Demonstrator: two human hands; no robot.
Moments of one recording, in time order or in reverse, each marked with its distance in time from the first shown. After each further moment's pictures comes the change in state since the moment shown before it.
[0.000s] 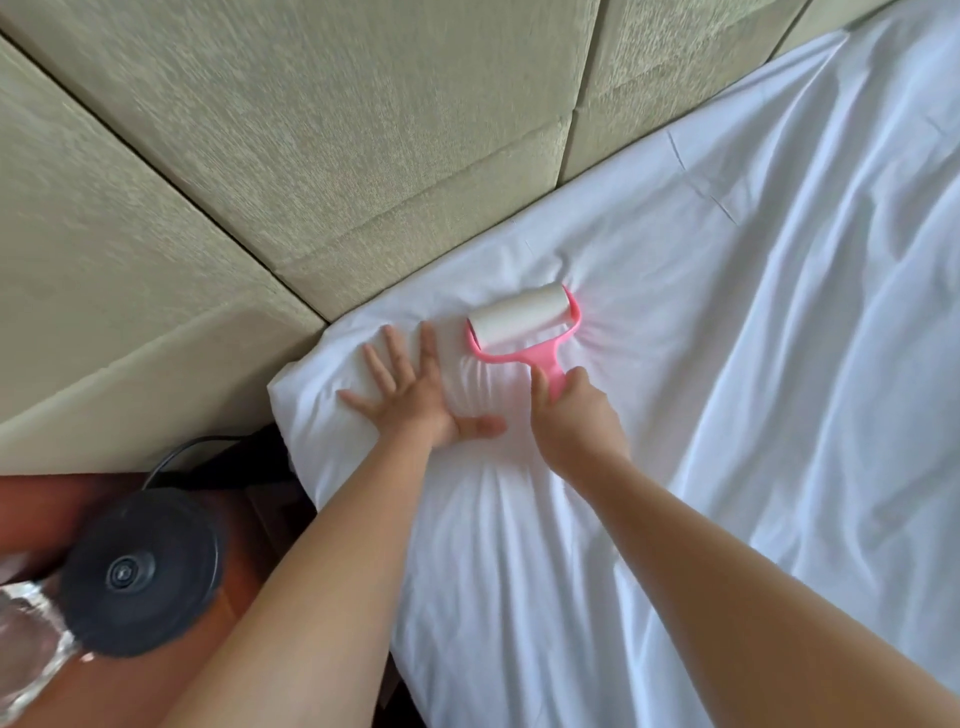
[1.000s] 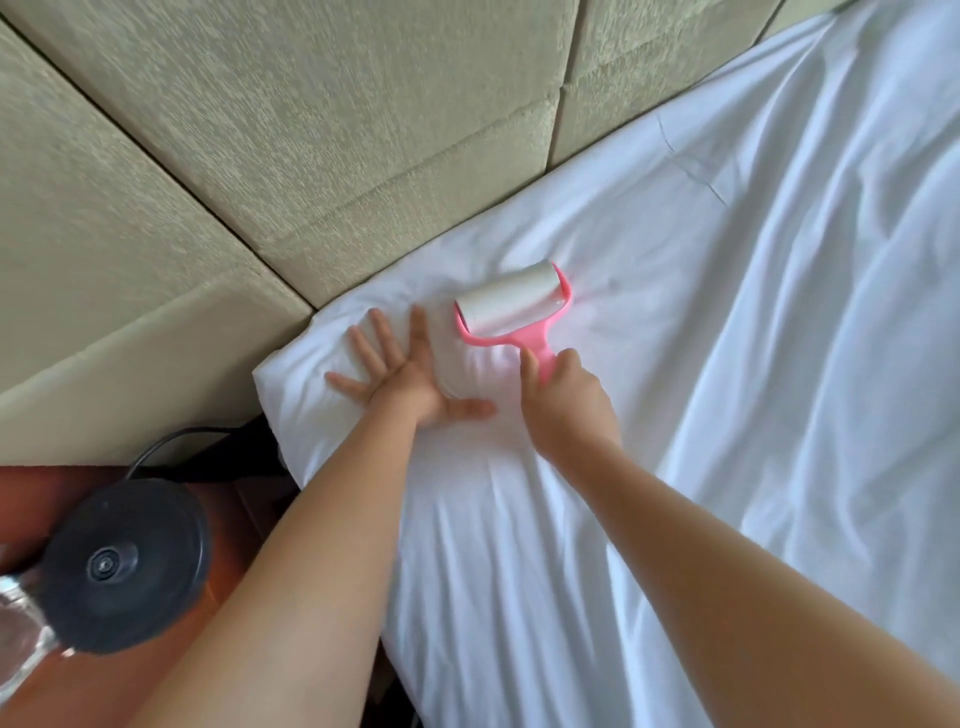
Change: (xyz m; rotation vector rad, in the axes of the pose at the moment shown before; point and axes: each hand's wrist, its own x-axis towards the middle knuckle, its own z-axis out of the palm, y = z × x) left_hand 0.005 -0.001 -0.003 0.020 -0.017 -0.005; right_hand -0.006 0.000 0.001 0.012 0.018 -0.024
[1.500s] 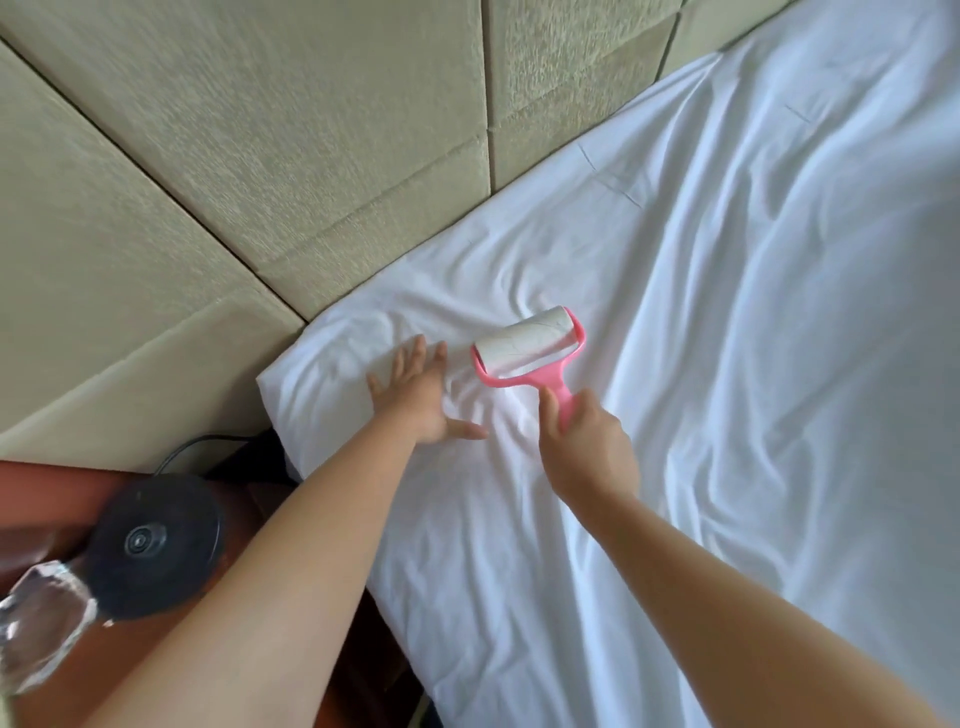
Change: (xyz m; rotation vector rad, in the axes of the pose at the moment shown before) left_hand -0.067 0.016 0.017 0.160 0.058 0.276; right_hand -0.081 0.066 -0.031 0.078 0.135 0.038
